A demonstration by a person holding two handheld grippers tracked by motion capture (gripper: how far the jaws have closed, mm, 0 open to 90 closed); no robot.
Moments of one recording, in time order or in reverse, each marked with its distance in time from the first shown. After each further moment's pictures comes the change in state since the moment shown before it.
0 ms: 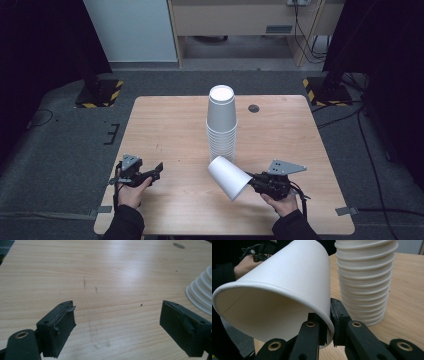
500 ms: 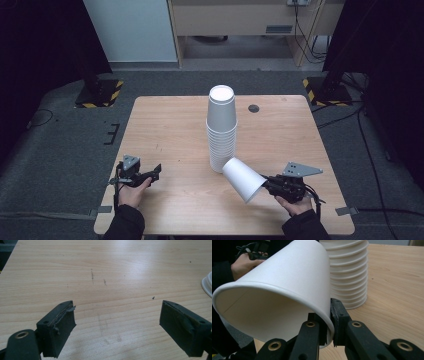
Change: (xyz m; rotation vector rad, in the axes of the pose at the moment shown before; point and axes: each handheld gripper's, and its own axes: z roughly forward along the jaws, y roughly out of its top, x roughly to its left) left arm 0.002 -0.005 0.007 0.040 0.031 0.024; right arm -0.014 -0.011 -0.035 0.025 -0.054 0.044
